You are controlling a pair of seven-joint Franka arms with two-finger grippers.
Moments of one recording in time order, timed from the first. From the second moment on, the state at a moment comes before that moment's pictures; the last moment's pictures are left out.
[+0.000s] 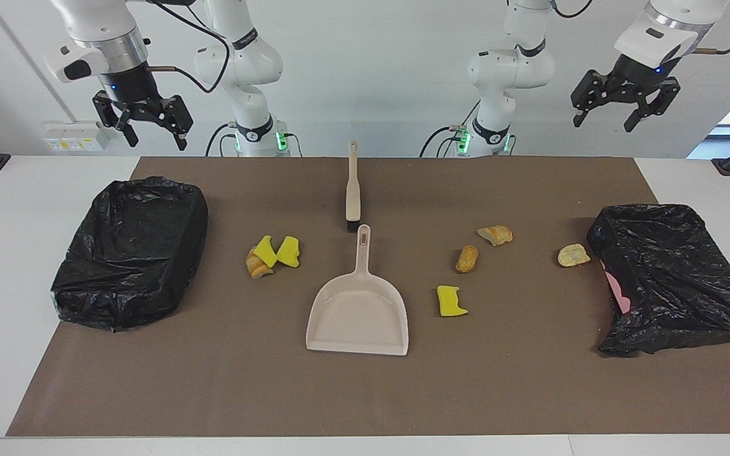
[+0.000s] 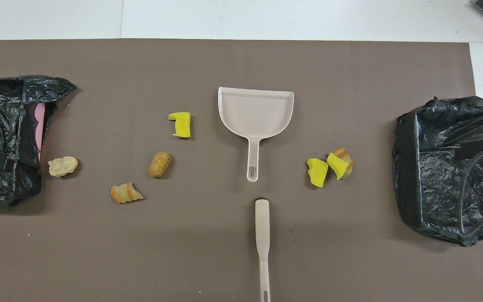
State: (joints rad) left arm -0.07 -0.07 -0.02 -1.43 -0.01 1.33 0.10; right arm 0.02 -0.16 -0.04 -1.68 -0.03 1.59 0.07
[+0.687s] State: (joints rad) left arm -0.07 -0.07 -0.02 -1.43 -0.01 1.33 0.10; right arm 0.02 -0.16 -0.04 -1.68 -0.03 1.59 0.07
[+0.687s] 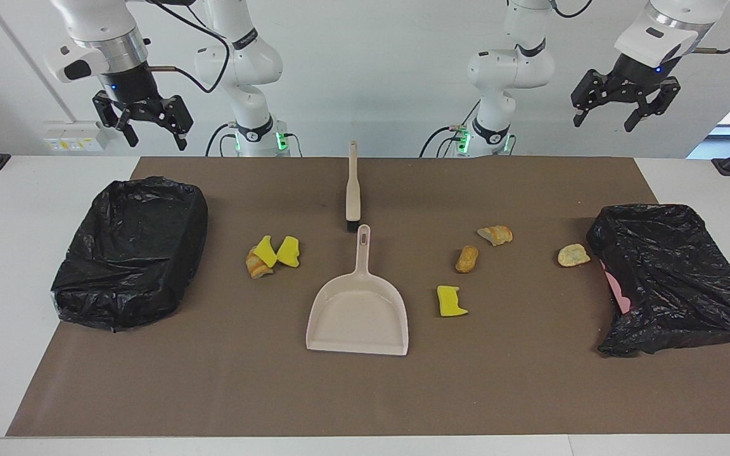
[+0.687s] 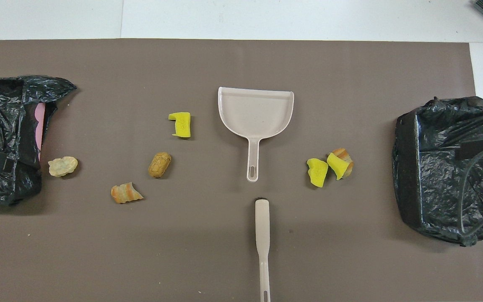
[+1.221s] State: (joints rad) left arm -0.07 -0.07 -0.02 -1.43 -0.01 1.33 0.10; right arm 0.02 -0.16 -0.04 -1.68 -0.03 1.59 0.07
